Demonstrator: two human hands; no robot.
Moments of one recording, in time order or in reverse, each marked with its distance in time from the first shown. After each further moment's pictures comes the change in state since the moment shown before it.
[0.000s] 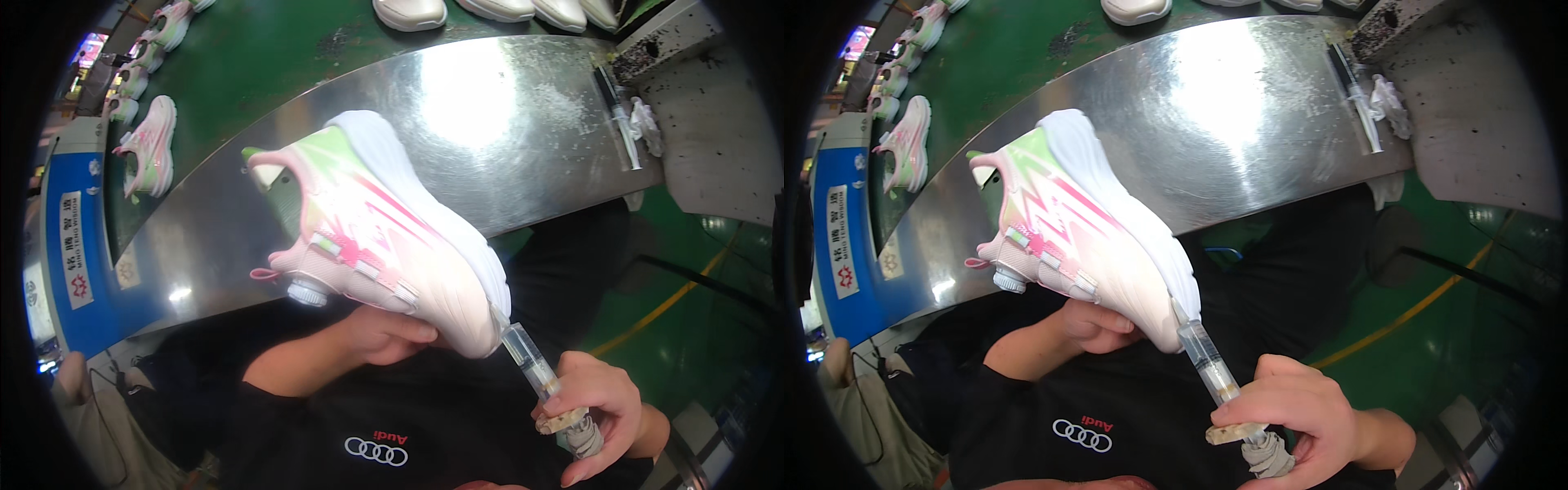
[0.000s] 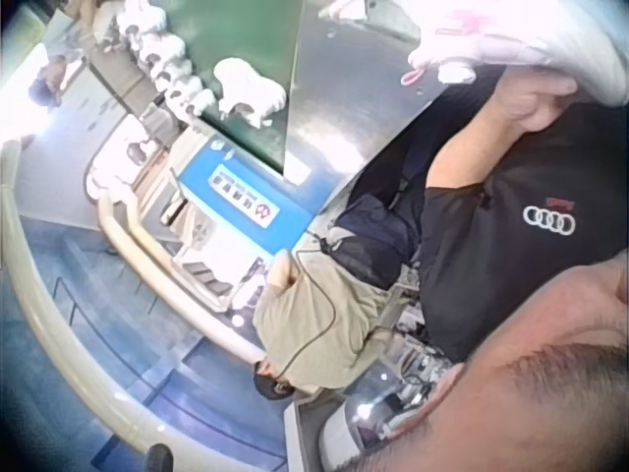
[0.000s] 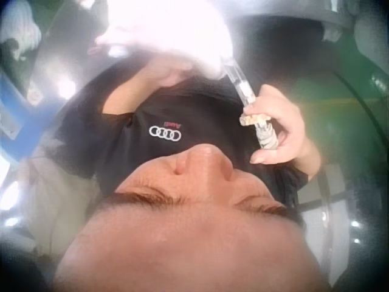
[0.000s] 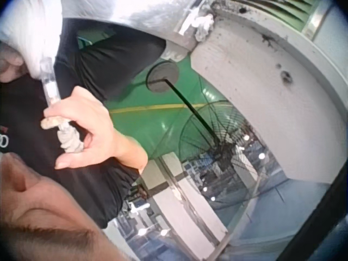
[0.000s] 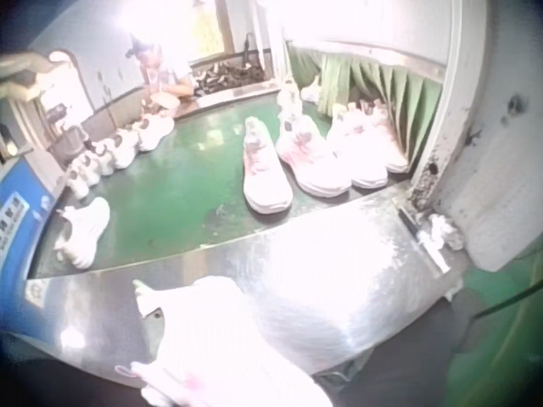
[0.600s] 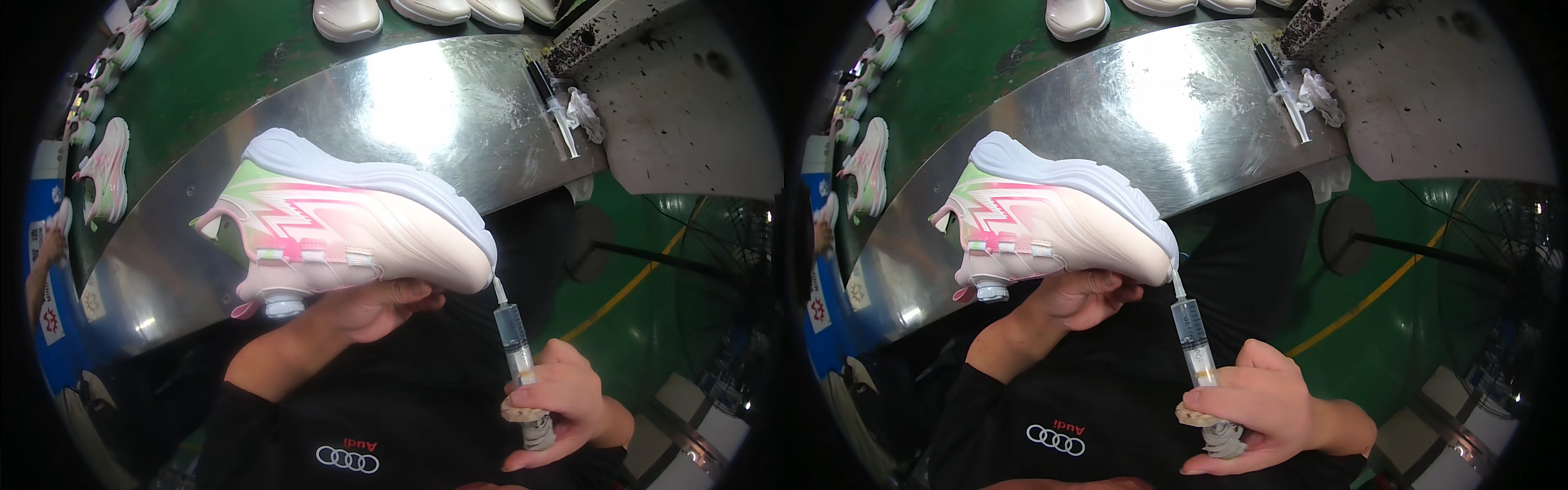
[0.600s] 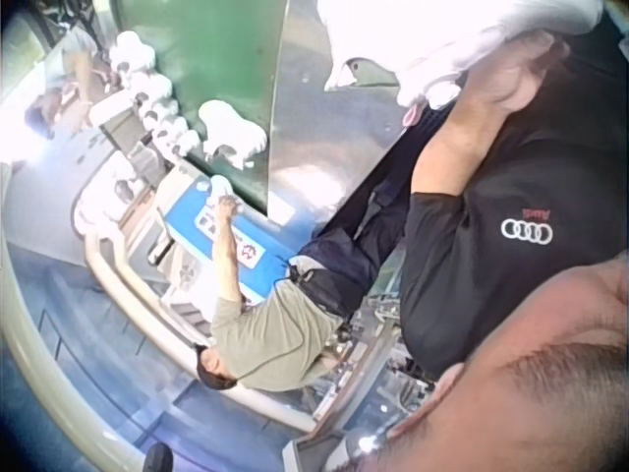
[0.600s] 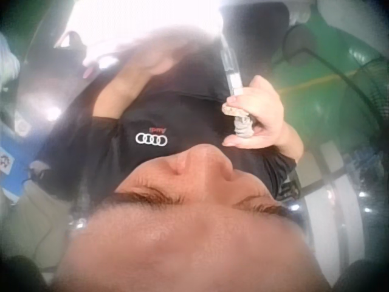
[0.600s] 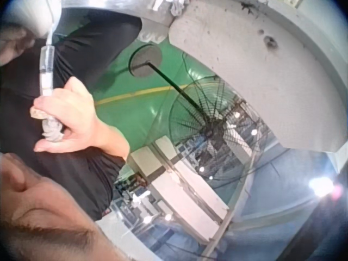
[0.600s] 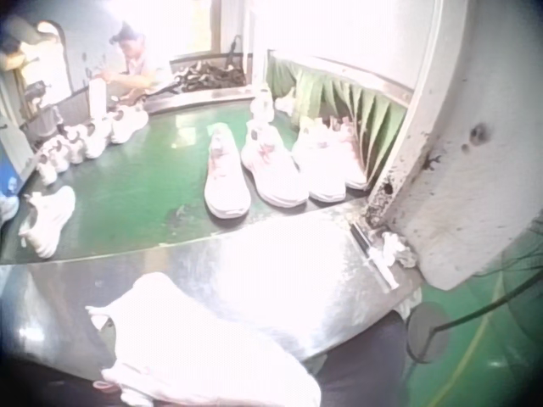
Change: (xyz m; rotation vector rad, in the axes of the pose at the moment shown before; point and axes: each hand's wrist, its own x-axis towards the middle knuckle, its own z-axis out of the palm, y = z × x) left_hand 0.059 0.002 0.010 0.109 -0.029 0.067; right_hand -0.023 -0.005 0.000 -0.453 0.127 -0.104
